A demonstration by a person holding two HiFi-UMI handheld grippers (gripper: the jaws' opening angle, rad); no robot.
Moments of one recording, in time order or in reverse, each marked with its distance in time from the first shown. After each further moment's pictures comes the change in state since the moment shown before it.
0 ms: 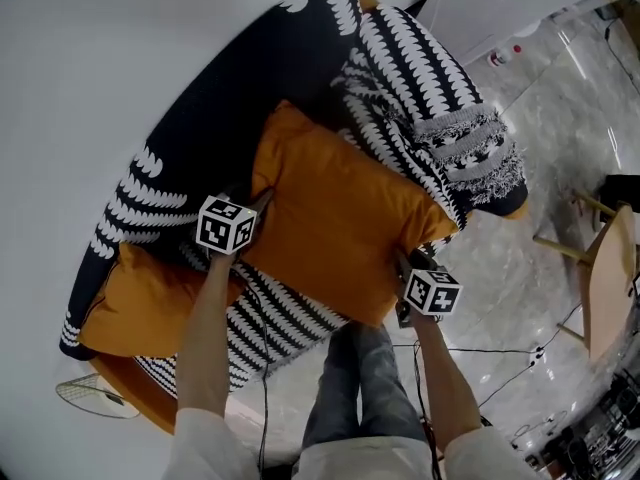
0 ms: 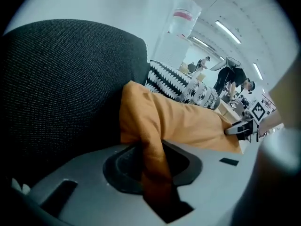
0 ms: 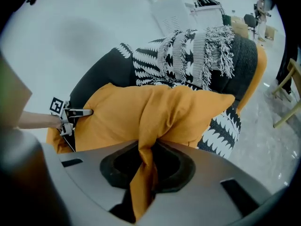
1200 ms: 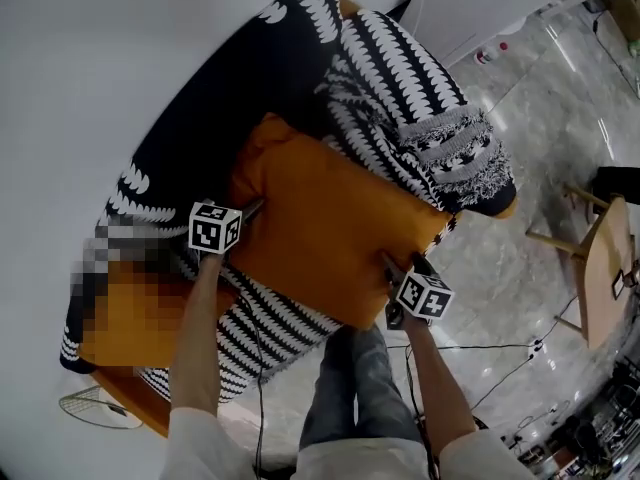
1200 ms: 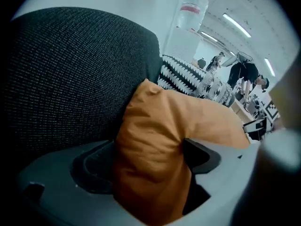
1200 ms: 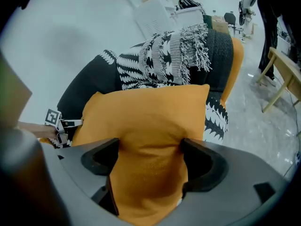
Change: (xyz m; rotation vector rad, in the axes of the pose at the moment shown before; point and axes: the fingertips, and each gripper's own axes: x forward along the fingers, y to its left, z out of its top) left arm 0.020 0.045 -0.006 -0.019 0.034 0.120; right arm 0.004 -0.026 -0.002 0.146 -0.050 -0.106
